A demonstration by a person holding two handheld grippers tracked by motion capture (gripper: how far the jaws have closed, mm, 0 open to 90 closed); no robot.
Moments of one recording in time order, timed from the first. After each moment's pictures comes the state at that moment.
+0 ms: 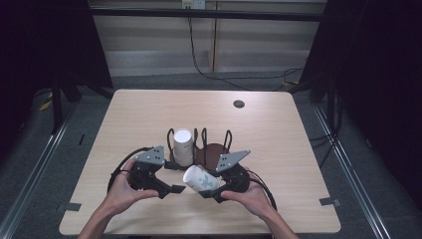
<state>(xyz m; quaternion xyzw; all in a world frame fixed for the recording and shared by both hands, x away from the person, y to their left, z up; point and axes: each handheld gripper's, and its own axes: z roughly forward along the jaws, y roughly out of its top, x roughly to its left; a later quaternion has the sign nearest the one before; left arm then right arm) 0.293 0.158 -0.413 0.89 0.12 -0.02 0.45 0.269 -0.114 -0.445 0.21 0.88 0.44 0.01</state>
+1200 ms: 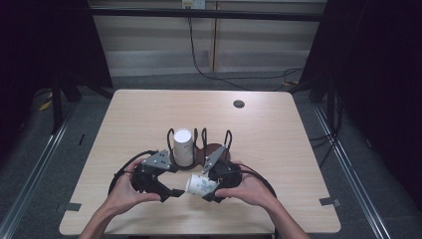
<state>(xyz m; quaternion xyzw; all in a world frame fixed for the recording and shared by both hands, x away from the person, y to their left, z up) 0.293 0.149 -0.425 0.92 0.11 -0.01 0.39 0.282 -0.088 -0.435 0.16 0.95 0.26 -0.02</state>
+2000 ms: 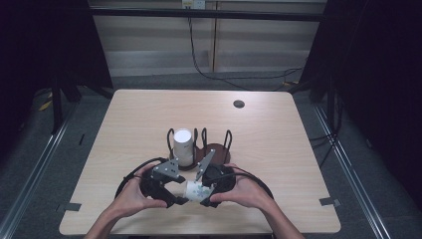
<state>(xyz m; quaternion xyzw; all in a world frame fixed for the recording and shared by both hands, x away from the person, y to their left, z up) 0.287 0.133 -0.440 0.93 0.07 -0.04 0.35 0.276 -0.071 -0.435 0.13 0.97 0.22 -0.02</state>
